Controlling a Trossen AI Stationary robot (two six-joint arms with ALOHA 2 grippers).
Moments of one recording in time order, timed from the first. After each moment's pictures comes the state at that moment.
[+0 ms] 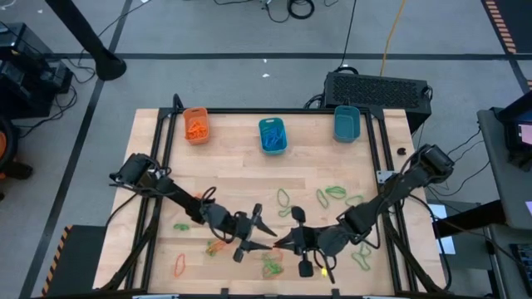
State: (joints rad) left arm -0.44 1.90 0.76 1.22 -0.05 -0.06; right arm 0.61 1.64 1.08 0.20 0.44 0.29
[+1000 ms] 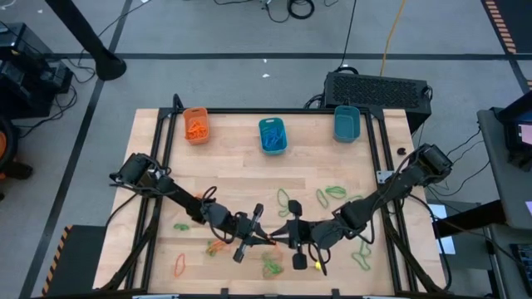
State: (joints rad) left arm -0.43 1.90 0.78 1.21 -0.01 -0.04; right arm 0.55 1.65 1.08 0.21 0.44 0.26
